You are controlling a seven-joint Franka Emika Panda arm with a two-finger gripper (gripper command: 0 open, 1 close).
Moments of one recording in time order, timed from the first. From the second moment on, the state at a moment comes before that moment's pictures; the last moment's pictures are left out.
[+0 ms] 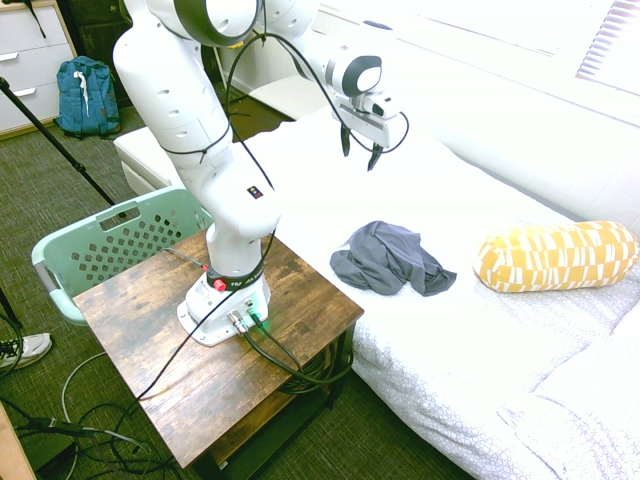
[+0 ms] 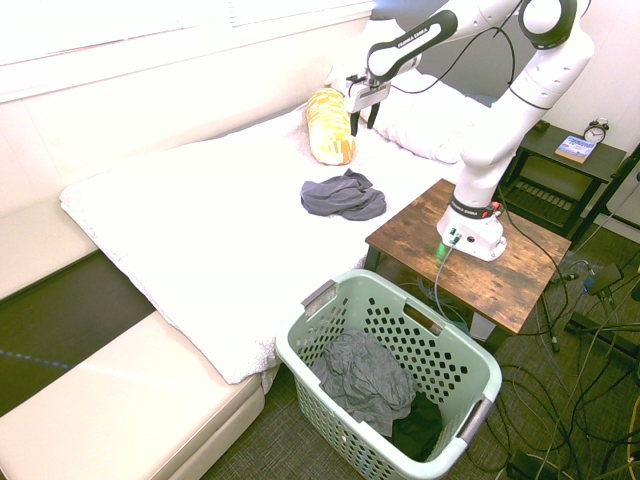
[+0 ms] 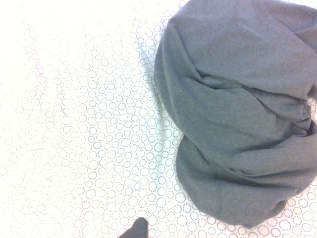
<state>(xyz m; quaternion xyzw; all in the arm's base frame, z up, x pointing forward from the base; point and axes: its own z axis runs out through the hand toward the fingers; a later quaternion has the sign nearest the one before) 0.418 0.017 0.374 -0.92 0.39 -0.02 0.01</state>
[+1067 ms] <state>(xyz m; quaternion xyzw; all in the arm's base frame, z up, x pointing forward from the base) 0.533 0.028 0.159 -0.91 0.40 -0.04 -0.08</state>
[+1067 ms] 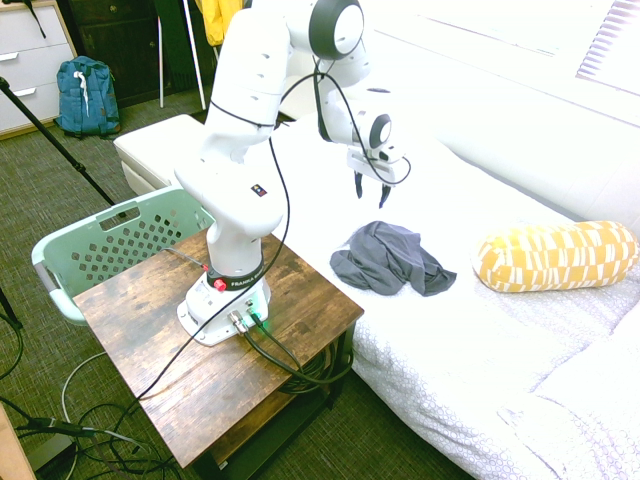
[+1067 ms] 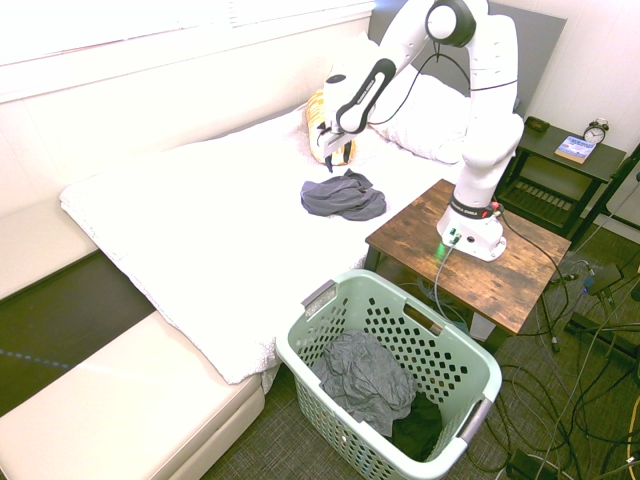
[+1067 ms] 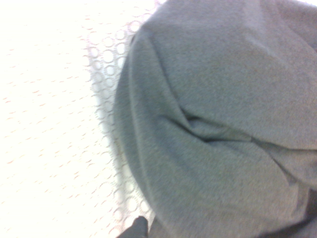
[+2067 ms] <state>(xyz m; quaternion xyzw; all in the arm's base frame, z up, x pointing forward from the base) 0.549 -0.025 -0.006 -0.89 0.44 0.04 -0.08</state>
